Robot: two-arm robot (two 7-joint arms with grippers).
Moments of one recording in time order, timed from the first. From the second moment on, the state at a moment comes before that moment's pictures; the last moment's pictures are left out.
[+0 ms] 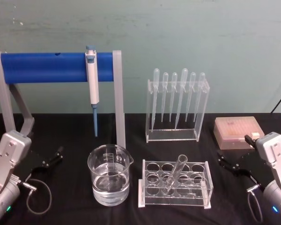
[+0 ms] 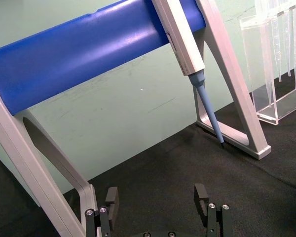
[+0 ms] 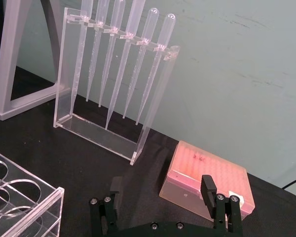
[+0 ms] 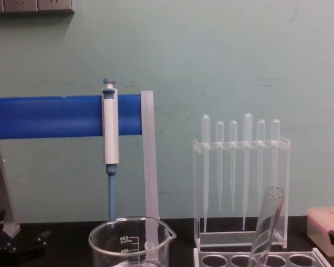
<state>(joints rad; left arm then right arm) -0.20 0.60 0.45 -1.41 -0.25 -0.12 0.03 0.20 0.60 -0.45 -1.41 0.25 -0.12 -0.03</state>
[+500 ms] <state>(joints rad) -0.20 0.60 0.45 -1.41 -0.25 -0.12 0.03 0.20 0.60 -0.45 -1.41 0.25 -0.12 -0.03</state>
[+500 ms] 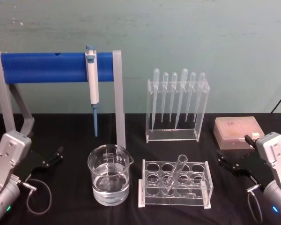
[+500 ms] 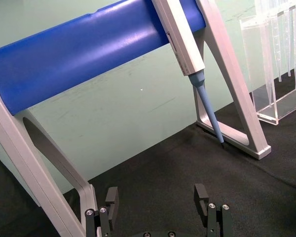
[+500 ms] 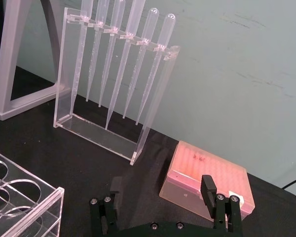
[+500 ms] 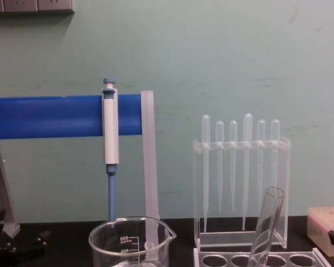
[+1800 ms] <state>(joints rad) -0.20 0.60 0.45 -1.41 -0.25 -0.12 0.03 0.14 0.64 -0.38 -1.51 0.29 -0.17 0.03</state>
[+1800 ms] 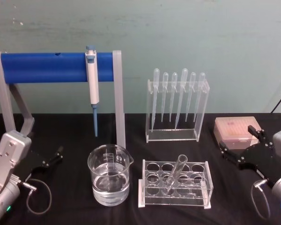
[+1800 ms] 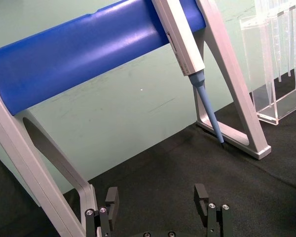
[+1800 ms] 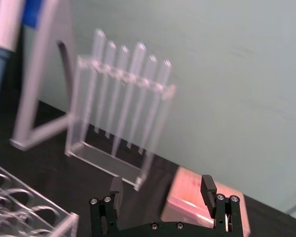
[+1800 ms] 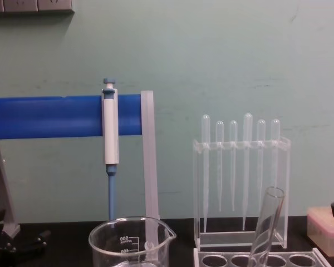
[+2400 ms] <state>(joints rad) -0.20 0.60 0.45 -1.41 -0.25 -0.12 0.03 0.11 0.77 -0.35 -1.54 0.60 -0.30 0.60</state>
